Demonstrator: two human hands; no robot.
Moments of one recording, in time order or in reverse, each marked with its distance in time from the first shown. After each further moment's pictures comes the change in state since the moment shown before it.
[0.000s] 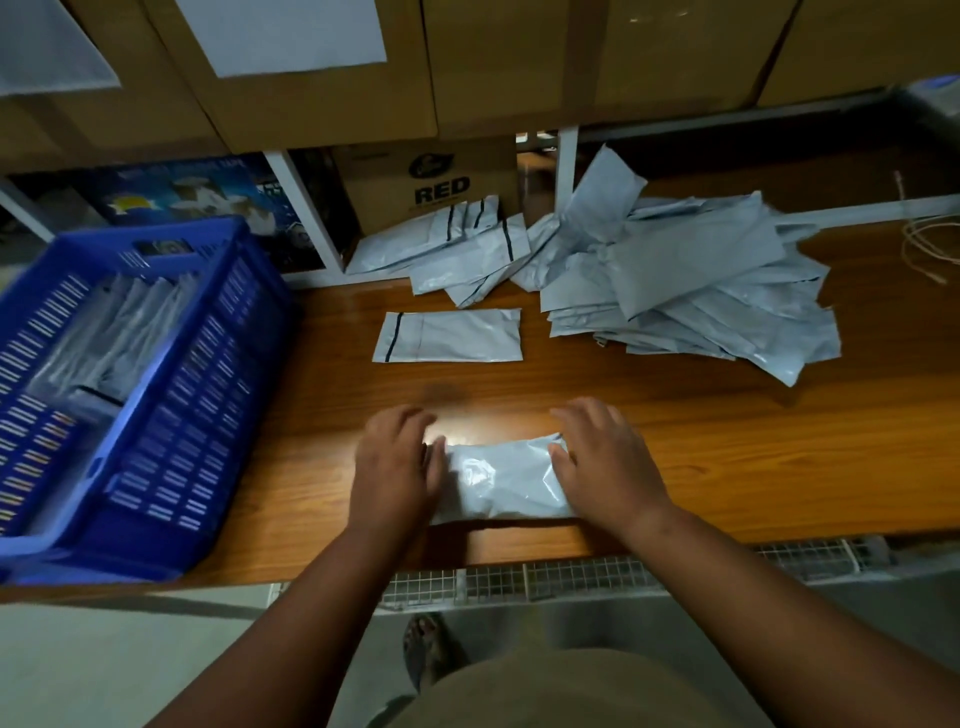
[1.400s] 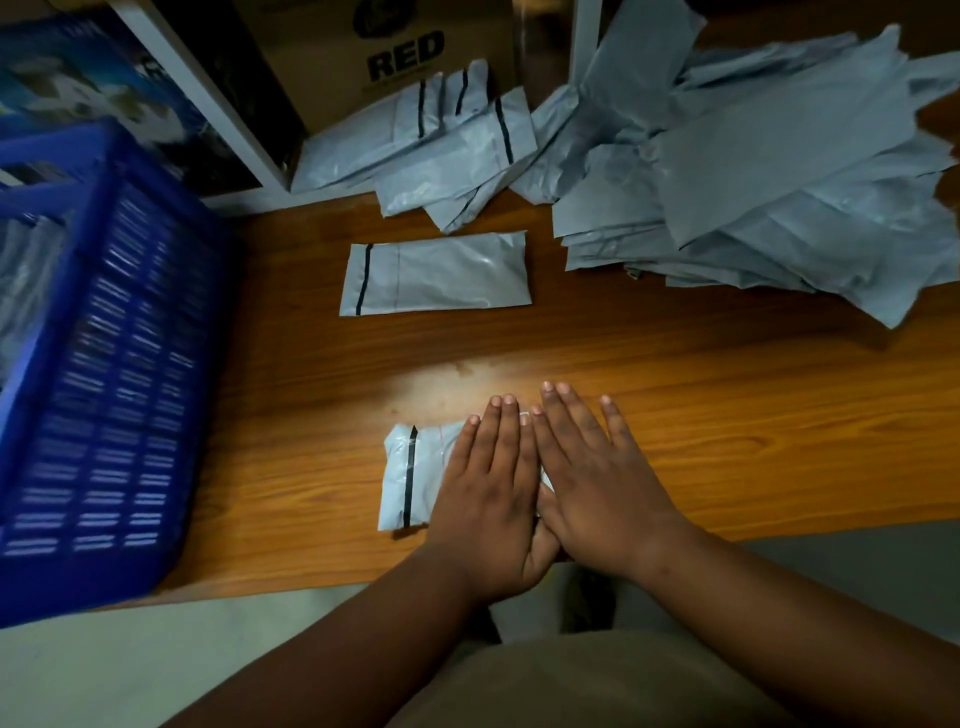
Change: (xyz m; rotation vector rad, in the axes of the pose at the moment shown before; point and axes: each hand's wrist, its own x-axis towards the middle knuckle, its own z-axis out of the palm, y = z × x) left_hand -0.022 0.046 0.069 0.246 -0.521 0.394; right_hand -0.009 -0.006 0.065 -0.266 -0.311 -0.192
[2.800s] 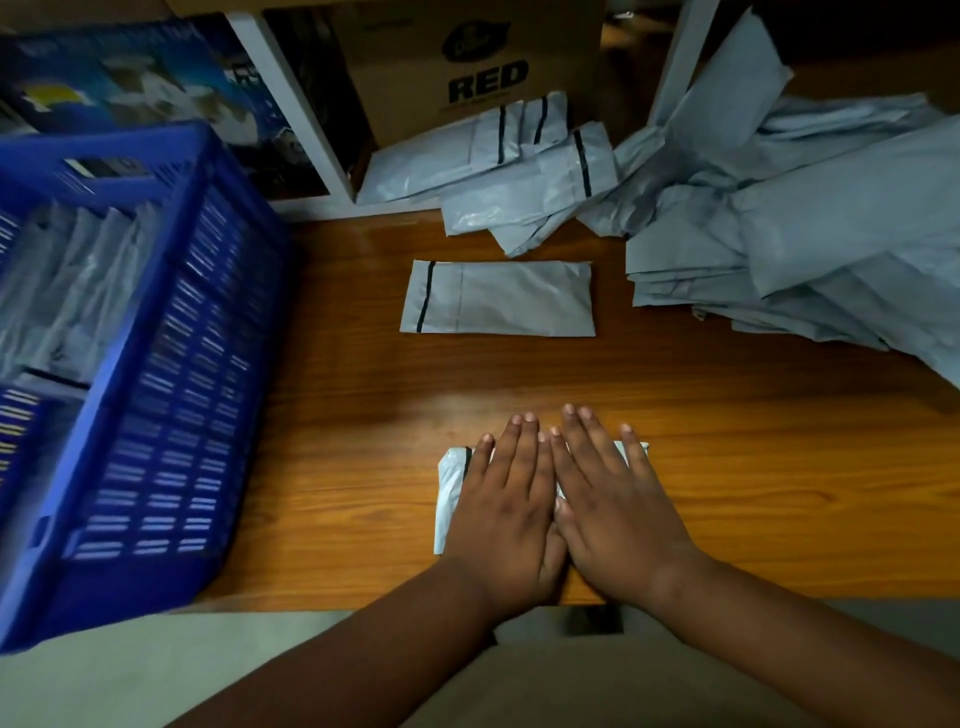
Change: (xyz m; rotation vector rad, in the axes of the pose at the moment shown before) left_hand -0.008 -0.046 0.000 -0.122 0.048 -0.066; right_hand 0.033 -0.034 -0.008 -0.008 0.000 -0.011
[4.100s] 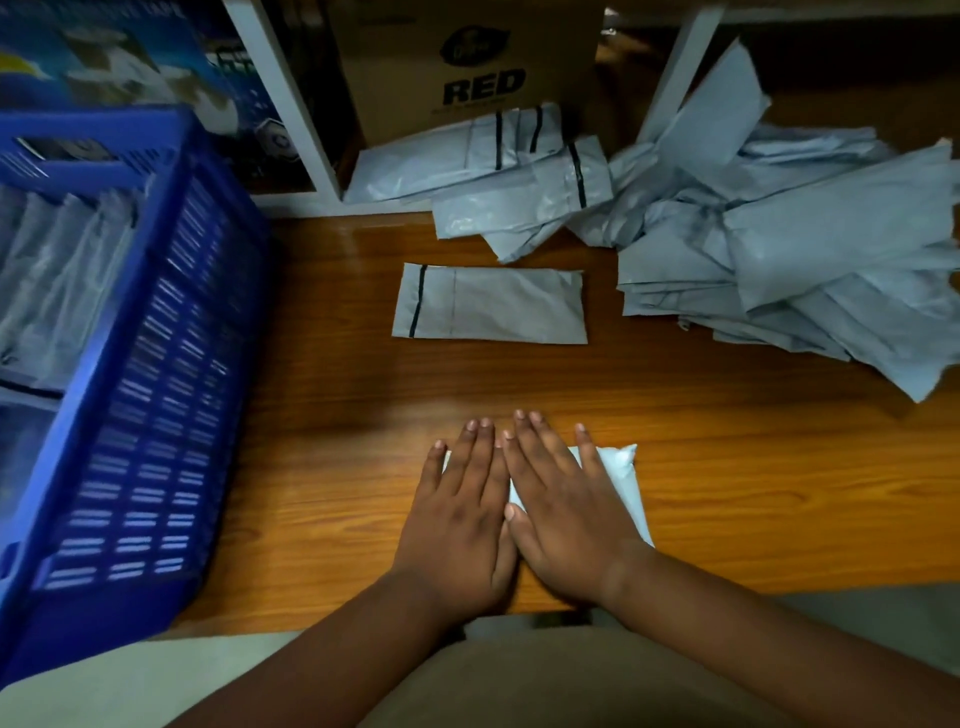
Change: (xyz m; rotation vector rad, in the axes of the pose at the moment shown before) left_hand -0.021 -0.041 -0.011 0.011 -0.035 -0.018; right_hand 0.023 -0.037 -0.007 0.046 -0.046 -0.023
